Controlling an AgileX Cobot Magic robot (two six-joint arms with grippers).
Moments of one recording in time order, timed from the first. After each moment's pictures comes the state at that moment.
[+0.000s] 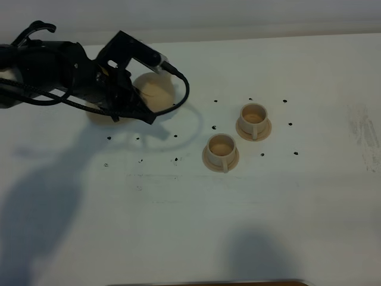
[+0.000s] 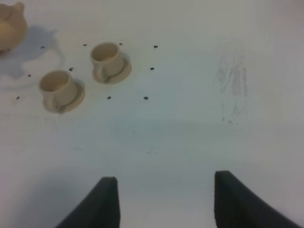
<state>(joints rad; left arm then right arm) -0.35 1.89 -1.25 -0.17 0.37 0.46 0.05 0.01 -0.52 0.10 1.11 -0.02</state>
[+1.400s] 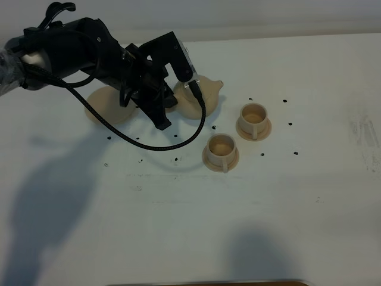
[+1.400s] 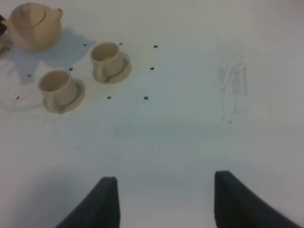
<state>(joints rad) -0.39 1.99 -1.45 -0.42 0.53 1.12 0.05 0.01 -0.52 0.10 1.11 -0.02</state>
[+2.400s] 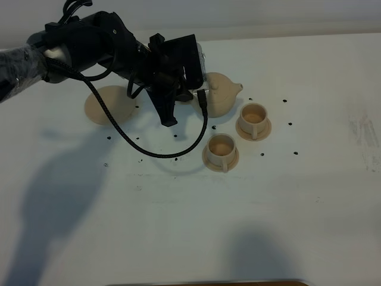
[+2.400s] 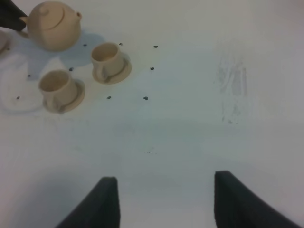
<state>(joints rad) -0.42 2.09 -1.57 -0.49 0.57 1.39 0.05 0.01 -0.52 0.10 1.11 -0.02</state>
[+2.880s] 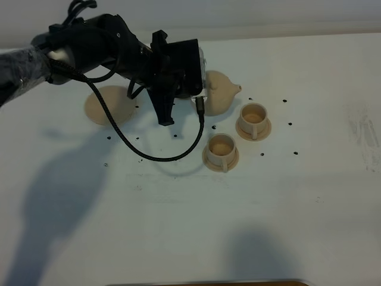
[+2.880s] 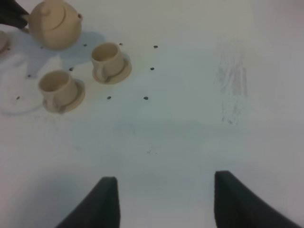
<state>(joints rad) -0.42 2.10 -1.57 -0.43 0.51 1.44 0.05 0.01 -0.52 0.10 1.11 -0.02</state>
